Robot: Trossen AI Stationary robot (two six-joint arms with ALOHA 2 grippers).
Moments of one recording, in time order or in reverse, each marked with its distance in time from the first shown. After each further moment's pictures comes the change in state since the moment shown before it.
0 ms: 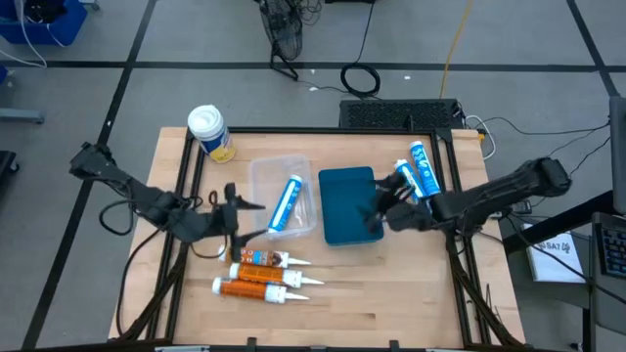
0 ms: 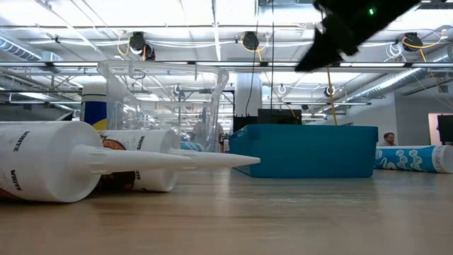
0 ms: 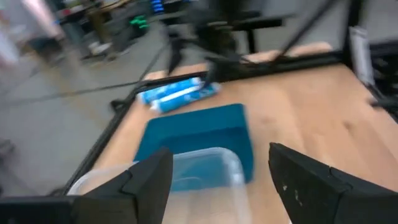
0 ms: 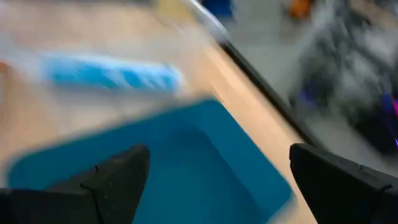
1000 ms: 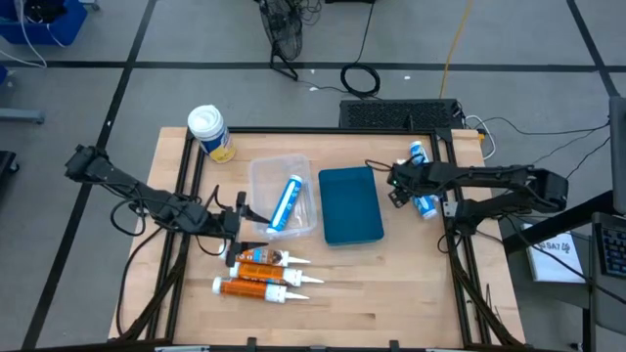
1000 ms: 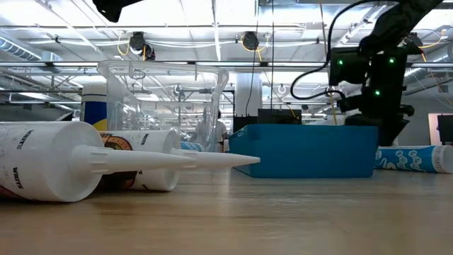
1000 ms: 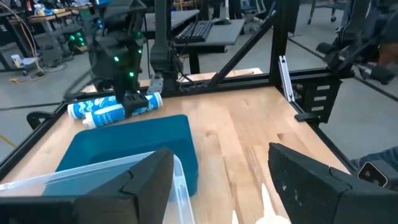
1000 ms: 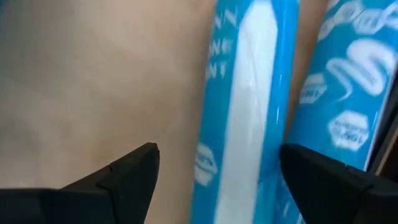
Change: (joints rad) left arm 0.100 -0.083 -0.267 0.356 0.322 -0.018; right arm -0.625 0.077 -0.169 -0.464 -0.418 0.284
